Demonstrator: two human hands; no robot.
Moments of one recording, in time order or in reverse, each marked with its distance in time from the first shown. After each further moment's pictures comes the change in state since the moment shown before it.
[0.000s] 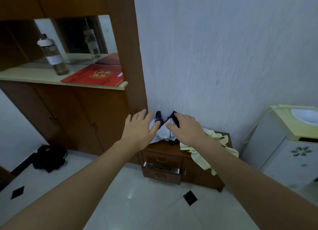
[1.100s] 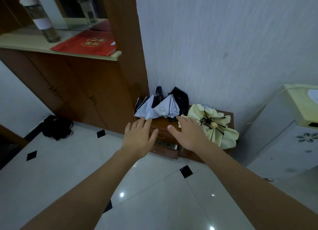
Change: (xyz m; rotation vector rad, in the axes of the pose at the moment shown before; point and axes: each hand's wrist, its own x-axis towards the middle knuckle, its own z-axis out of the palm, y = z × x) left_hand -0.041 0.042 0.101 -0.006 -0.154 -0.142; right_hand -0.034 0.082 0.042 0.031 -0.158 0.004
